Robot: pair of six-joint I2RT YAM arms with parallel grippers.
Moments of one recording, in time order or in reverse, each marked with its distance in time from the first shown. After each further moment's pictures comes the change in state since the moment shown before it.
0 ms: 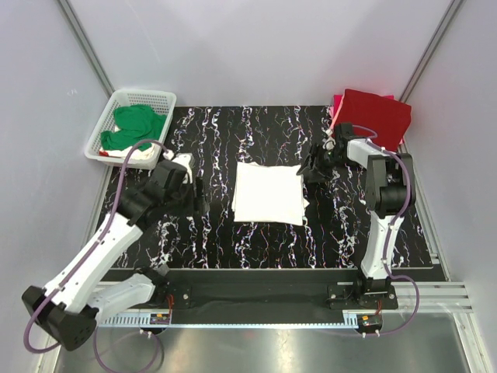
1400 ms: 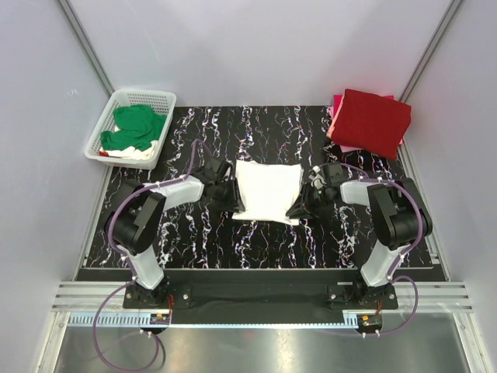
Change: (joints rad) left arm 0.031 0.746 -0.038 0.598 0.323 -0.187; right arm 0.167 -0.348 -0.632 0.372 -0.108 0.208
